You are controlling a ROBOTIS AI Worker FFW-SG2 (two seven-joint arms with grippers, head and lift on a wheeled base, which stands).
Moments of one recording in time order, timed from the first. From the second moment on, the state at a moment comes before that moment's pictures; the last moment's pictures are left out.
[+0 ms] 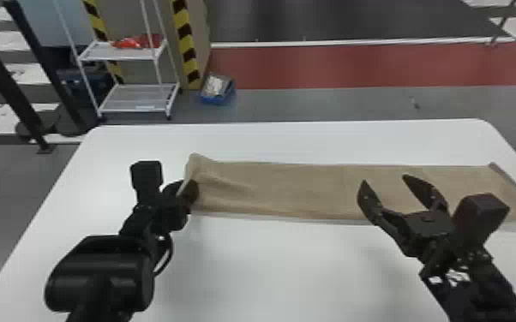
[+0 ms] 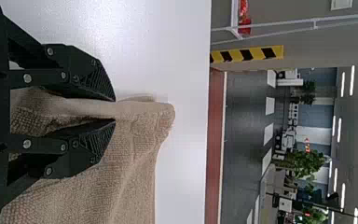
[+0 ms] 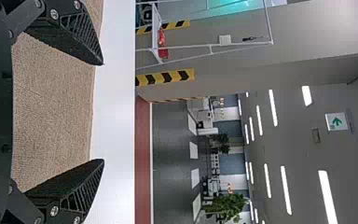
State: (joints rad) left arm -0.06 0.07 0.03 -1.49 0.09 0.45 -0.05; right arm 0.21 0.00 -0.05 -1.74 -0.08 0.05 0.32
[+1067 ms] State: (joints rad) left arm -0.03 0.06 0.13 -2.13 0.33 1.10 -0.03; right arm 0.05 0.00 -0.05 -1.53 0.02 0.02 0.32
